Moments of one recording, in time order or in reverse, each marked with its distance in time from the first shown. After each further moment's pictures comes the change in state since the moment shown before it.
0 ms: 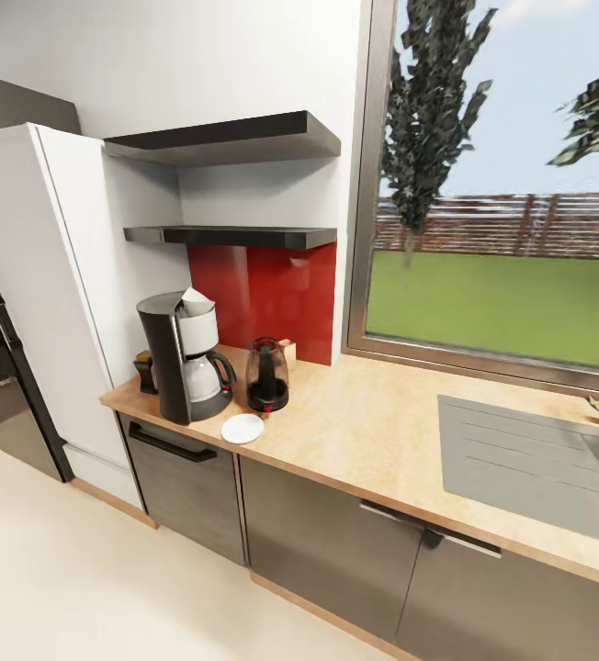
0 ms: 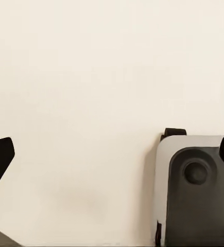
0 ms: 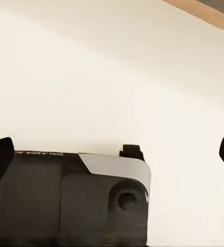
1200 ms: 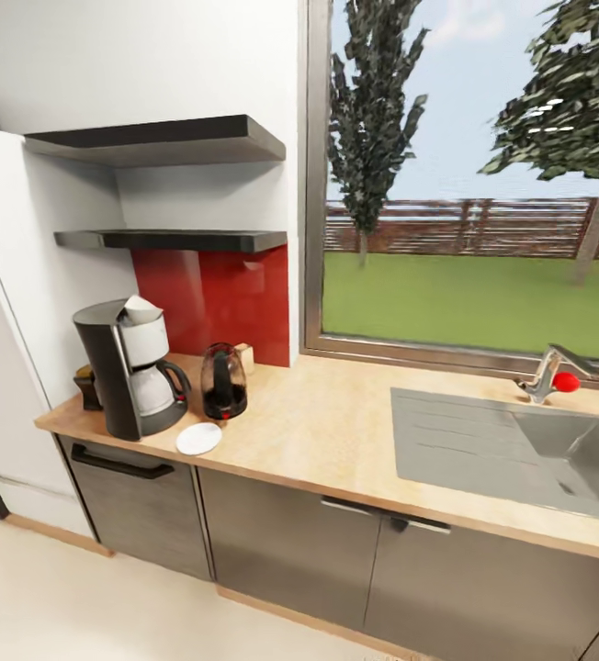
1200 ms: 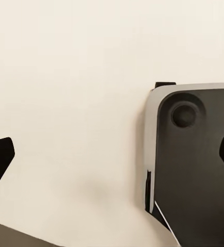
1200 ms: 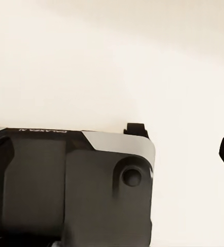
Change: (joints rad) left arm 0.072 -0.001 0.001 0.062 -0.027 0.002 0.002; right arm 0.021 0.005 -0.001 -0.002 -0.003 0.071 0.005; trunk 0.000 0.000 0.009
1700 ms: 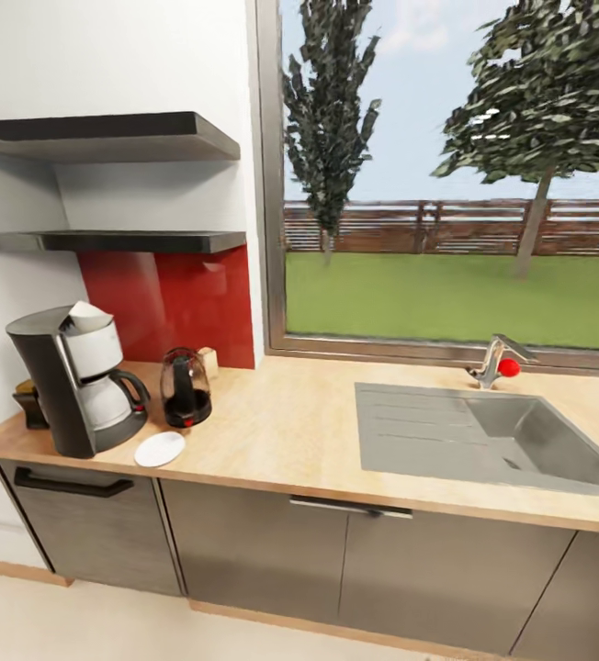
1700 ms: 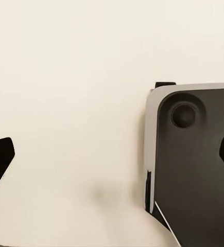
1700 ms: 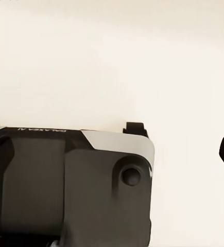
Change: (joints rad) left arm 0.001 -0.001 0.000 -0.001 -0.001 -0.001 0.000; right arm 0.001 -0.002 0.001 0.000 0.000 0.002 0.000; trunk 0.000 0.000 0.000
